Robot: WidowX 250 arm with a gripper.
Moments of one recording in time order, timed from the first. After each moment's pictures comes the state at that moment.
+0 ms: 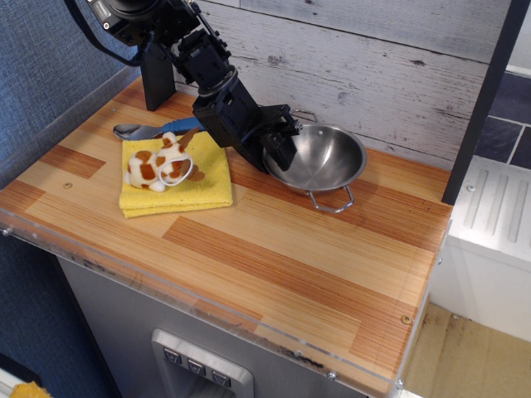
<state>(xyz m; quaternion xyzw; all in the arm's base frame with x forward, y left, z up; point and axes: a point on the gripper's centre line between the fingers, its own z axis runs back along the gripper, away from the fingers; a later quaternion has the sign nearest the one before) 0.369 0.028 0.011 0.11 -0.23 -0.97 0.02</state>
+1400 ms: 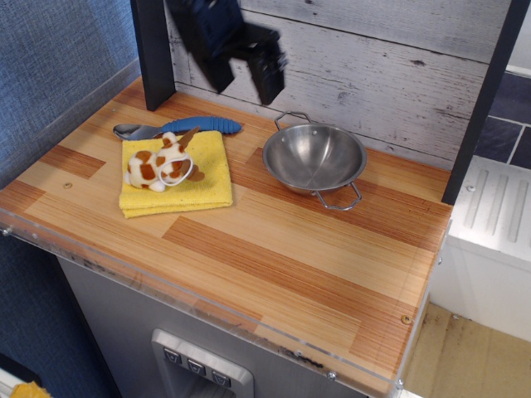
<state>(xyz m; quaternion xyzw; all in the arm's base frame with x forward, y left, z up) 0.348 0.033 0.116 0.12 -0.06 -0.99 -0.10</state>
